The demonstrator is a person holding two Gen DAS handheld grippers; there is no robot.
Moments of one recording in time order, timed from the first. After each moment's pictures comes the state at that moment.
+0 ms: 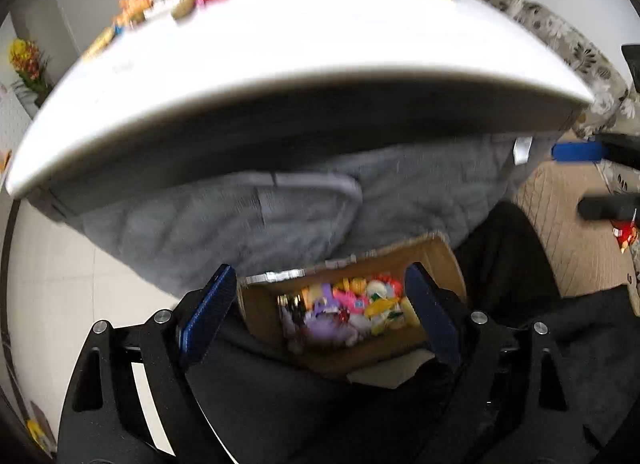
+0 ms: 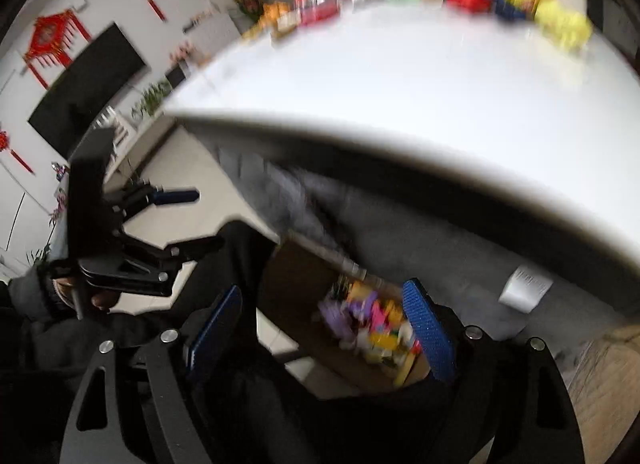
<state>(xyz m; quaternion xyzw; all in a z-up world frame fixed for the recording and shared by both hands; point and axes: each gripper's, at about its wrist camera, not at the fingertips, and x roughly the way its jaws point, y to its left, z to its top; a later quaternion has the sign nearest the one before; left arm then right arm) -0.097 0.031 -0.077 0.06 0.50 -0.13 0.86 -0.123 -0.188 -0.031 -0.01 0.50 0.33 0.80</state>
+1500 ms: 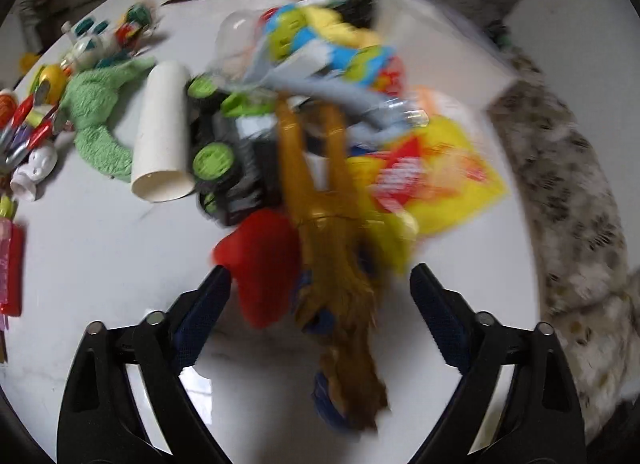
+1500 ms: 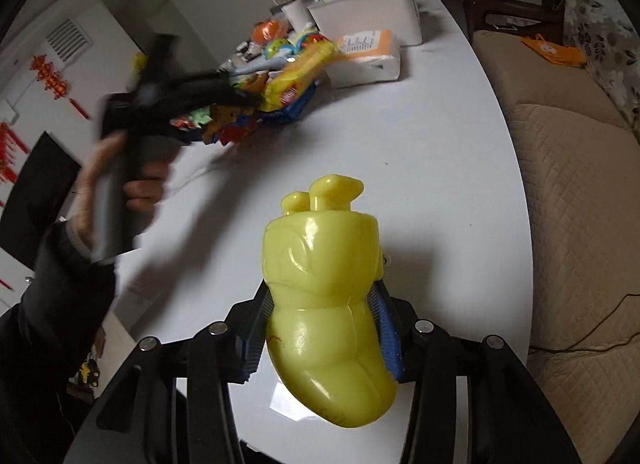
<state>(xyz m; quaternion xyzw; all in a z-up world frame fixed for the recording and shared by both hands) 0.283 -0.143 -0.008 -0.12 0.53 -0.08 0.83 0.051 -0.378 0.021 0.10 0.49 0.21 0.84</state>
